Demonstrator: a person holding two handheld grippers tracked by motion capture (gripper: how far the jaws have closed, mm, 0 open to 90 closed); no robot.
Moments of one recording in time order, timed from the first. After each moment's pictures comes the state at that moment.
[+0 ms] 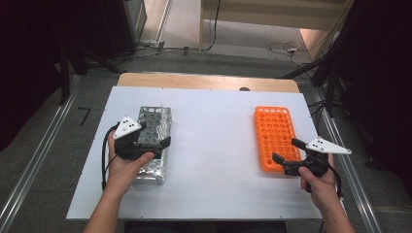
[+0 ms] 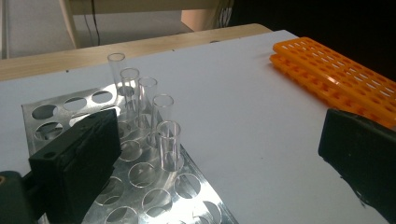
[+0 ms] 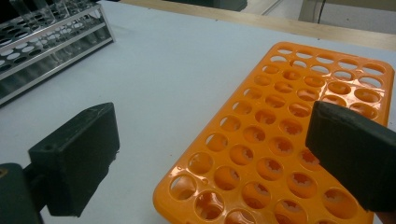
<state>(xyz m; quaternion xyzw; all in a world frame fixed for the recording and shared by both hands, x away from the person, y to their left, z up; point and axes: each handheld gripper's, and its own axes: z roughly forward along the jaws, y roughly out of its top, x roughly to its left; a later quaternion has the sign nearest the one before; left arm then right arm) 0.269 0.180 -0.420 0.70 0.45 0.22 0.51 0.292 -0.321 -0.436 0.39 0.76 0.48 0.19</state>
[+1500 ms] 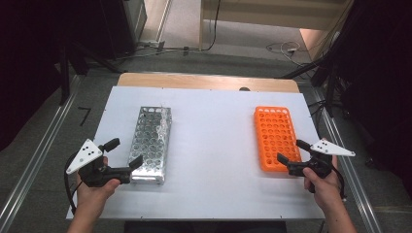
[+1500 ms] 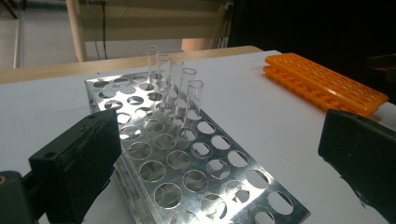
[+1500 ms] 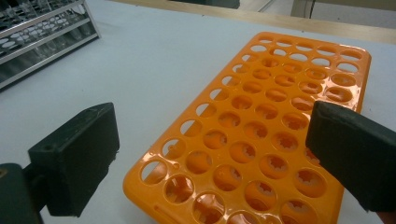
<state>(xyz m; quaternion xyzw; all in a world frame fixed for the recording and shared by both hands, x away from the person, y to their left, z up) 0.203 0.237 -0.436 0.67 0.43 0.24 0.56 0.296 -0.339 -0.450 0.40 0.76 0.48 0.20</state>
